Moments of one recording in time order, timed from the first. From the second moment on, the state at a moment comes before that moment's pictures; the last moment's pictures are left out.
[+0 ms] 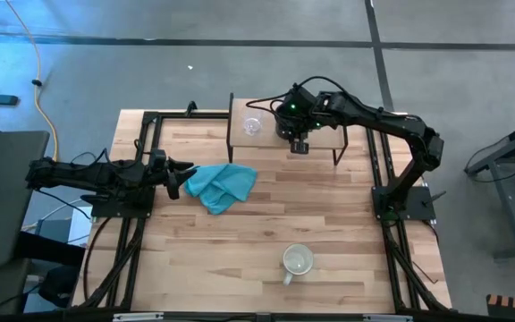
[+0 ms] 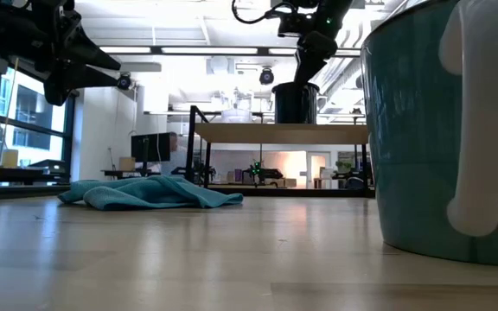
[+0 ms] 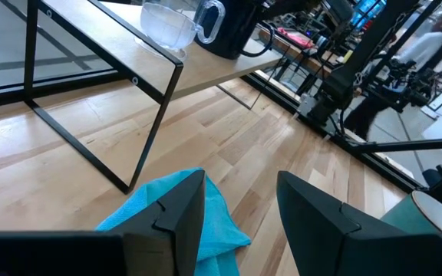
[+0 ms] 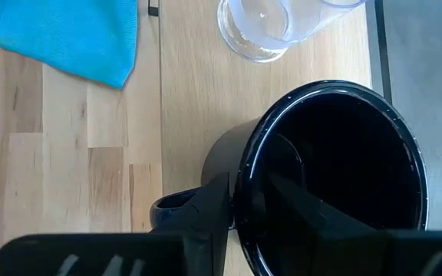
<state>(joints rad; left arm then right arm) 0.00 0.31 0.30 -0.29 -0.49 -0.58 -0.39 1.67 1.65 -0.99 0.12 -0.45</state>
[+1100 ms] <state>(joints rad) 0.00 0.31 0.30 -0.29 -0.49 -0.58 -0.39 1.67 1.65 -0.94 0.12 -0.40</state>
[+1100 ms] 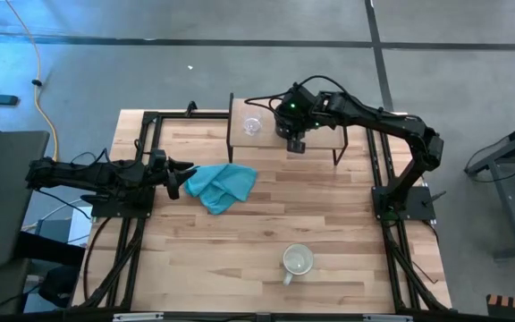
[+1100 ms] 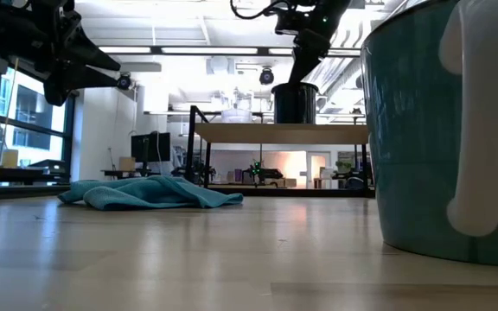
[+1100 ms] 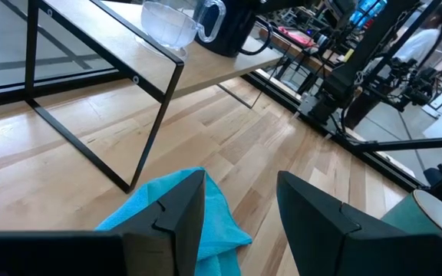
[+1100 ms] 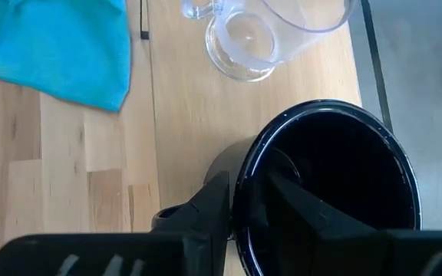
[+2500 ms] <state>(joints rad) 0.00 0.31 0.30 -0.29 -0.49 -0.58 -0.40 1.67 1.65 -0.93 0.08 -0.39</state>
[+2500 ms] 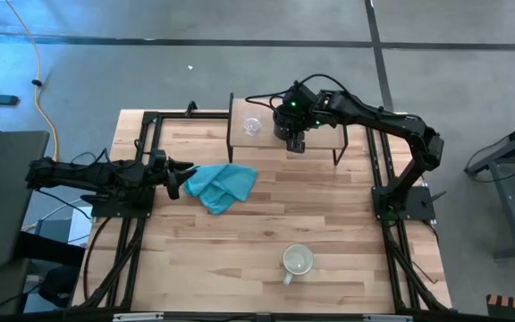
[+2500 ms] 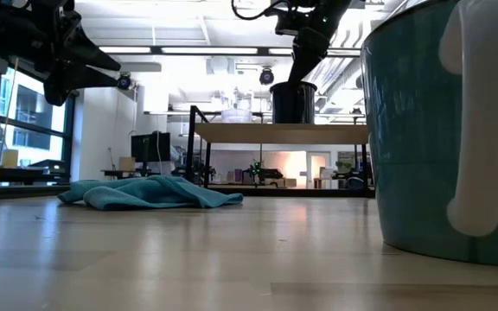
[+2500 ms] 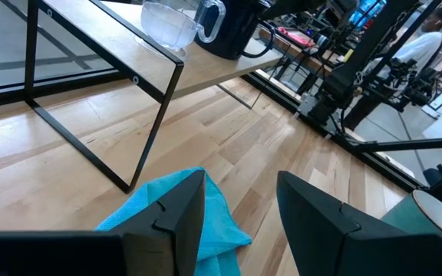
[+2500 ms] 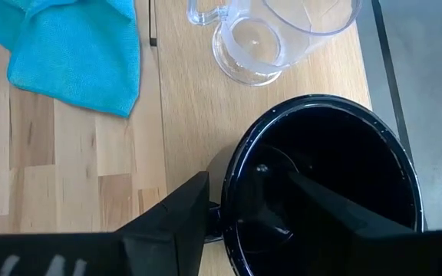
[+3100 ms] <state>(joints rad) 0.00 0.30 0.30 -0.29 -0.49 -0.58 -0.40 1.67 1.65 -0.92 0.10 -0.39</state>
